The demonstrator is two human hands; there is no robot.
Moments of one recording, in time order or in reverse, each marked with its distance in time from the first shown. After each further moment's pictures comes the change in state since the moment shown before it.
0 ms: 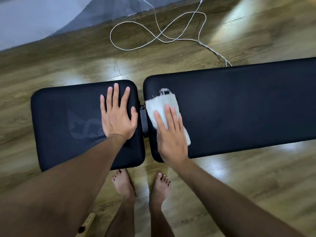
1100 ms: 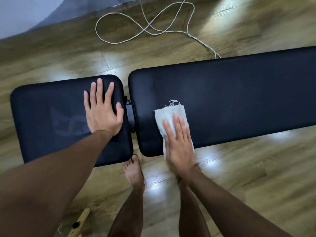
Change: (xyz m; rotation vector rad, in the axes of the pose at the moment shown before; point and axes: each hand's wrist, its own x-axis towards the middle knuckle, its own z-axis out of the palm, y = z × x) left_hand 0.000 0.001 -0.002 -0.013 -0.013 -0.015; right_hand -0.055 0.048 -0.017 0.042 -0.040 0.083
